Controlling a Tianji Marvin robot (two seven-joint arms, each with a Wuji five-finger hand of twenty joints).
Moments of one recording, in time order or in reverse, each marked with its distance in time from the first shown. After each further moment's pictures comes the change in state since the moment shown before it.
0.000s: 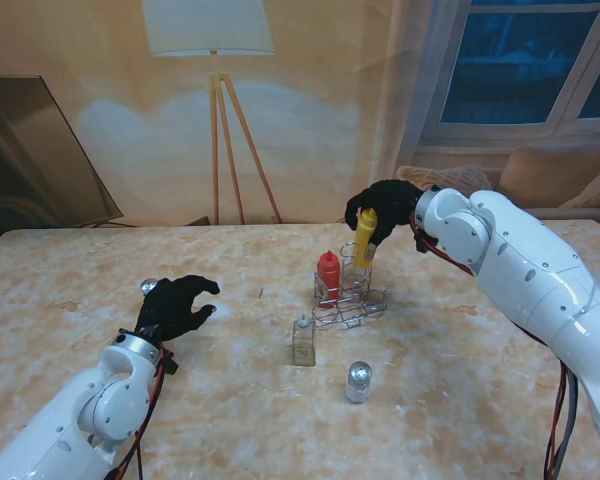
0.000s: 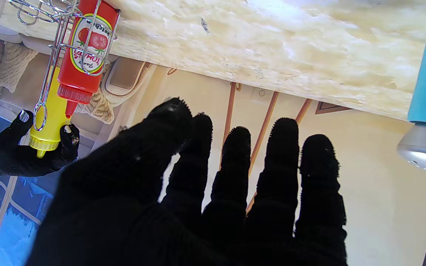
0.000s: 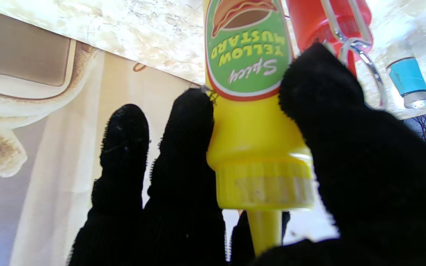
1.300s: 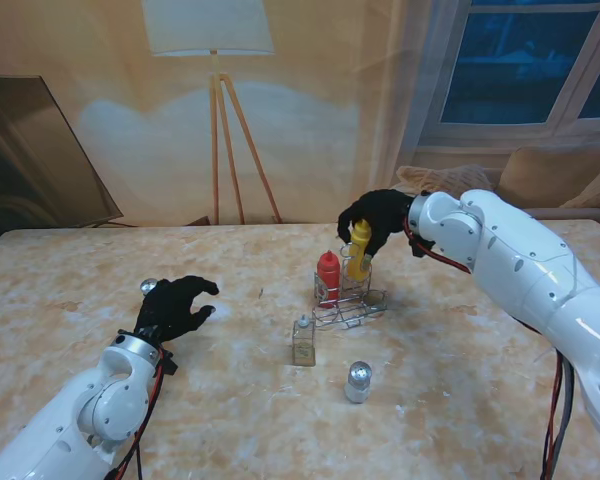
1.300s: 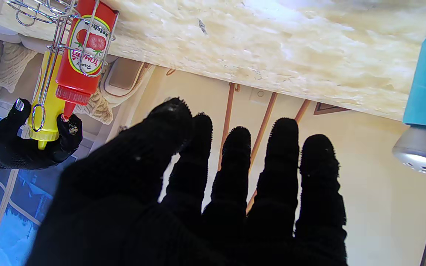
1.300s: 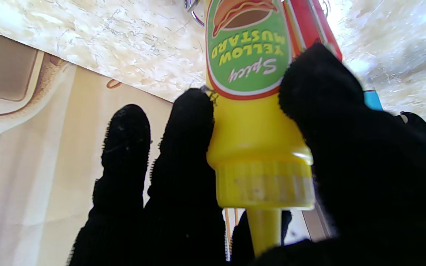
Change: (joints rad) left arm -0.001 0.000 -0.001 0.010 0.000 -0.006 0.005; right arm 0.085 -0.027 -0.142 0.125 0.050 -0.126 -0.024; left_hand 0.000 0.000 0.000 0.000 0.000 0.000 0.000 0.000 0.000 0.000 0.000 0.000 0.000 0.000 0.000 0.000 0.000 0.000 0.000 0.000; right_hand 0.000 0.000 0.000 0.000 0.002 -0.020 0.003 -0.013 0.000 0.002 0.000 0.000 0.000 0.000 0.000 0.000 0.000 -0.010 0.000 0.000
